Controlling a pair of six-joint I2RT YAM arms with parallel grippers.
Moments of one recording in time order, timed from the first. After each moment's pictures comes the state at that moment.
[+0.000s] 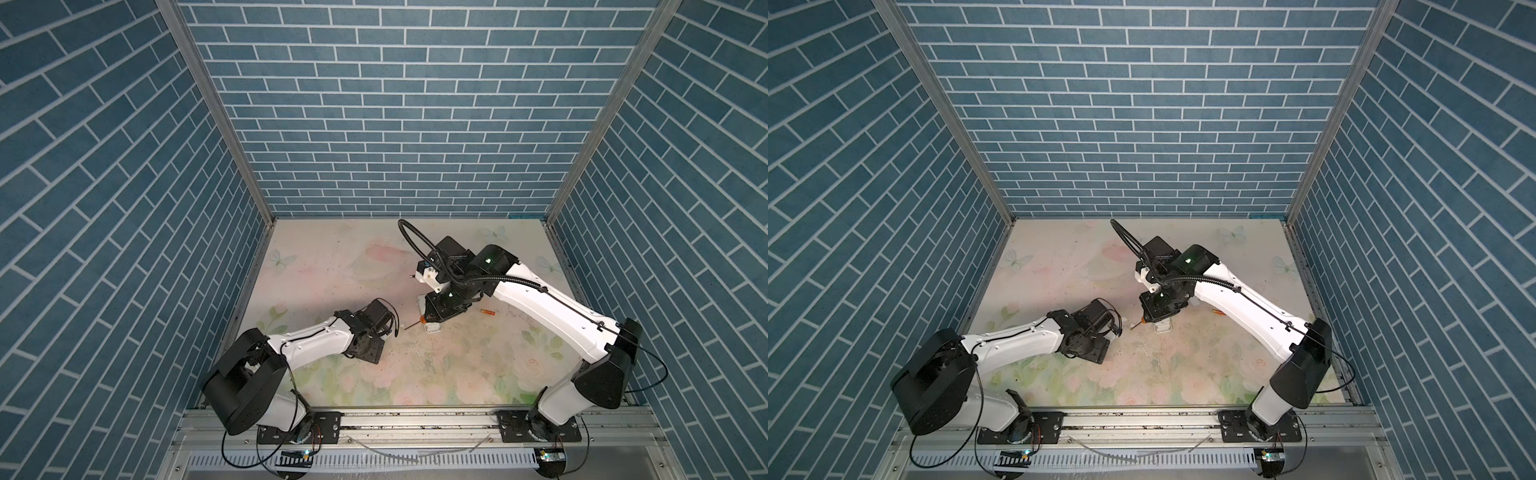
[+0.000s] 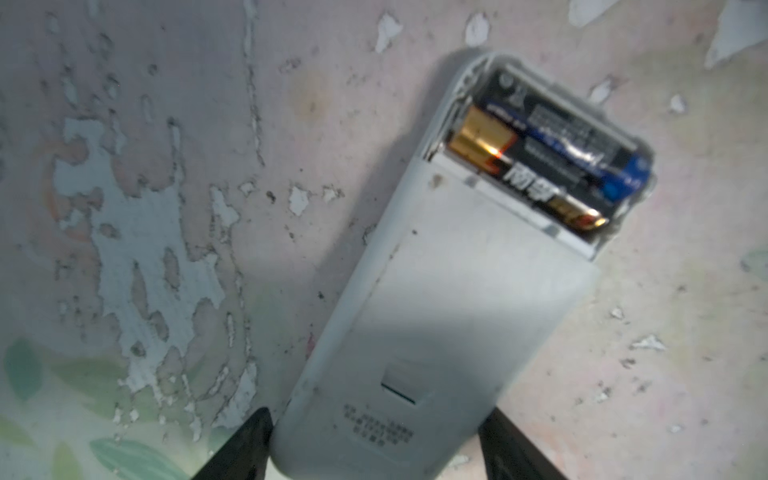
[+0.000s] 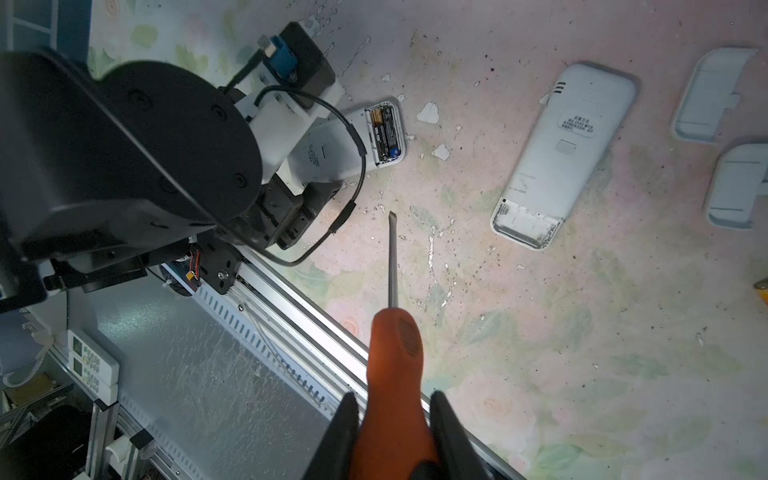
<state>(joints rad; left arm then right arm) -0.76 1.45 0.72 -0.66 -0.13 -0.45 0.90 1.59 1.63 -1.28 -0.27 0.31</state>
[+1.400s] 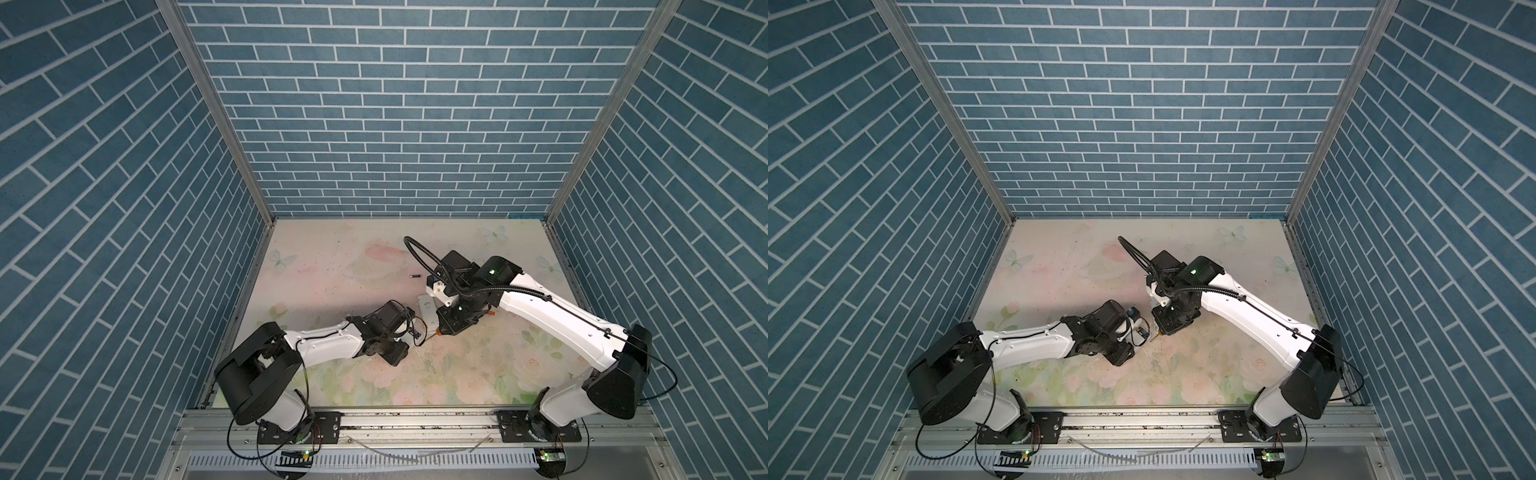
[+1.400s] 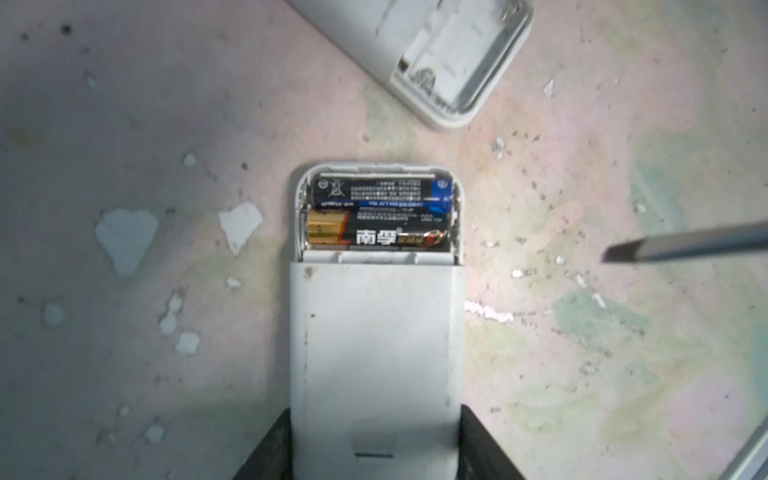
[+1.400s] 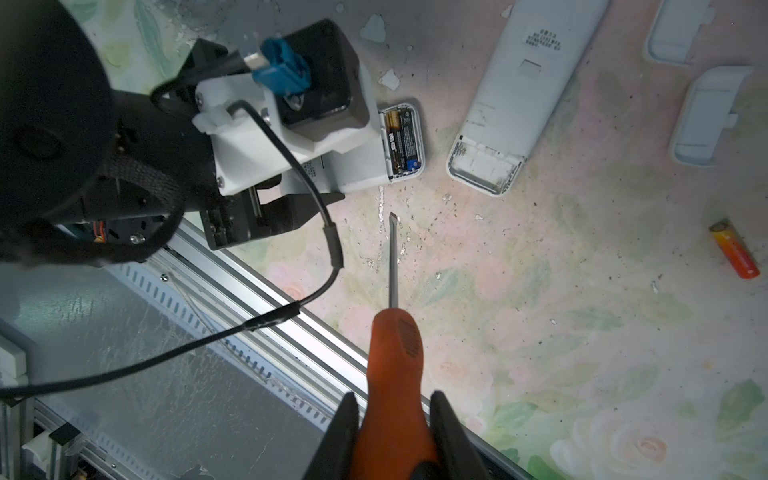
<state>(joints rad) -0.87 1.54 0.74 -0.32 0.12 -0.15 0.88 1.51 1.45 -1.30 -0.18 0.24</state>
